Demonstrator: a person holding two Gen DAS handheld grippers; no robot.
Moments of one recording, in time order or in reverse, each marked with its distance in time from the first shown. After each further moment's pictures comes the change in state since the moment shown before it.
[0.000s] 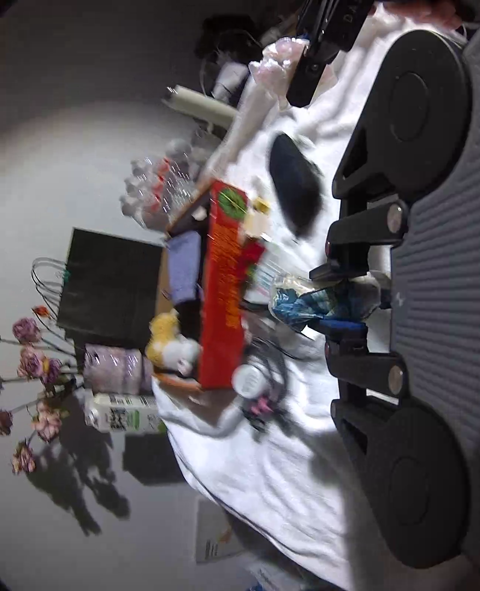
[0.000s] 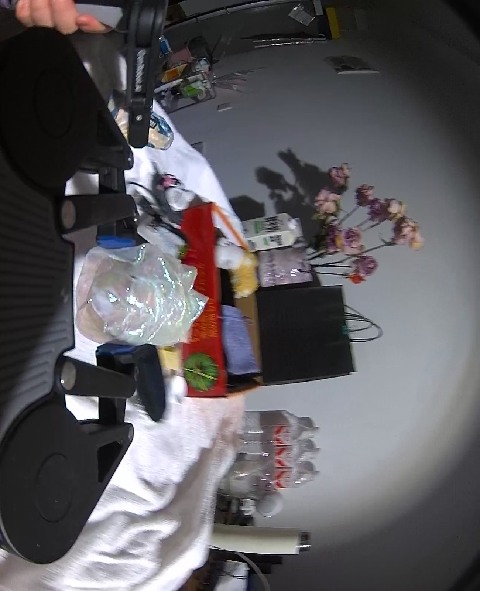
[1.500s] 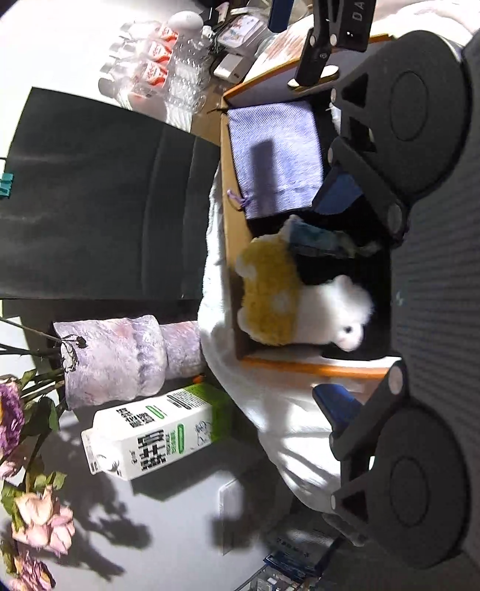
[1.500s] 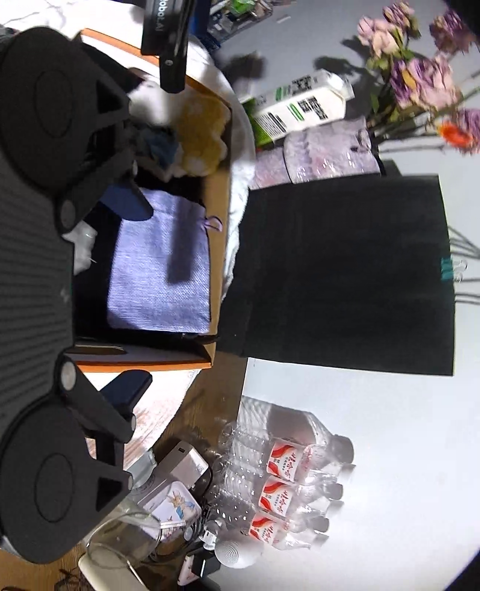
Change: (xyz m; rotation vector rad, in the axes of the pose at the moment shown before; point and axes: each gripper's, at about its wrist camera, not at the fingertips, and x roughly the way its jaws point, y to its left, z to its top) left arm 0.264 0.034 0.247 0.057 0.329 0.240; right arm 0.345 -0.075 0.199 -0.037 0.460 -0.176
